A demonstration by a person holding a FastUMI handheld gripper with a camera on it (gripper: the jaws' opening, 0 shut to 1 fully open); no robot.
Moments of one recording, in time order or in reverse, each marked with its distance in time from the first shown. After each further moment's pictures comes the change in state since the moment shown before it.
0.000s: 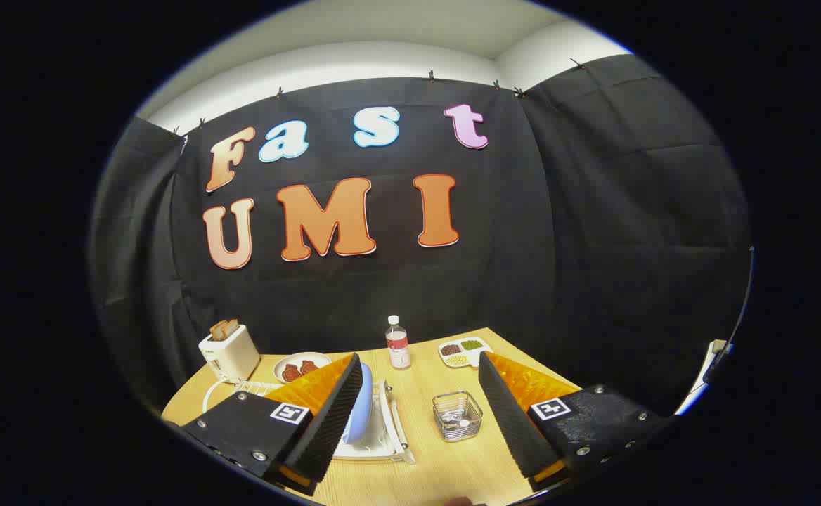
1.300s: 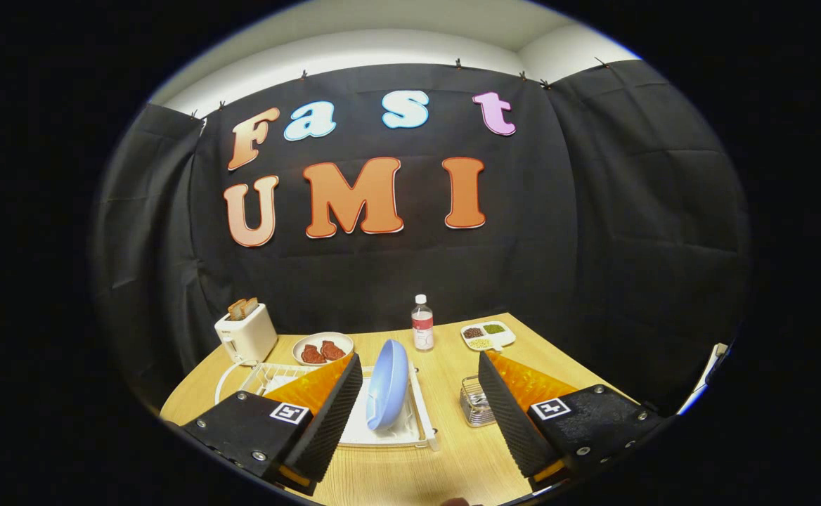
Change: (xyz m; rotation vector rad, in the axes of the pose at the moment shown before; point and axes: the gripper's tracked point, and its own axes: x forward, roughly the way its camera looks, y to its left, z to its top) arm -0.008 0.053 -0.024 -0.044 0.075 0.078
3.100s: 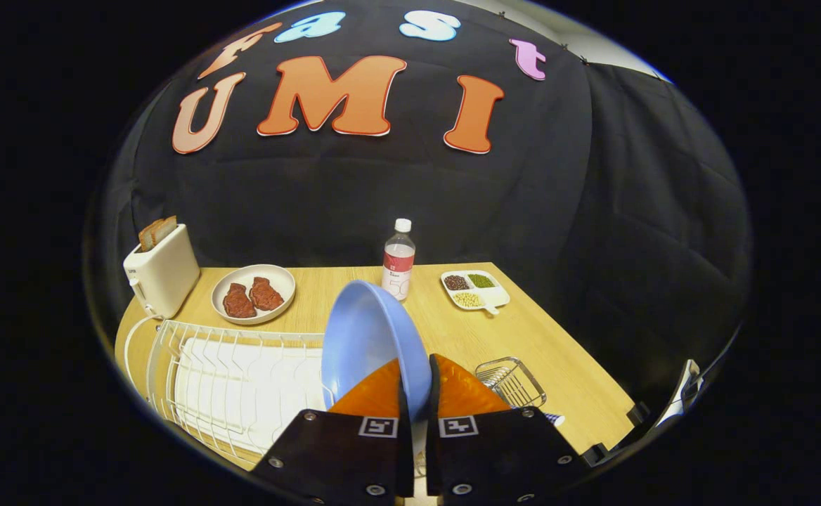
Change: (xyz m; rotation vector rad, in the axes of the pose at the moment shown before) arm 0.155 0.013 -0.088 -0.169 0.304 -0.236
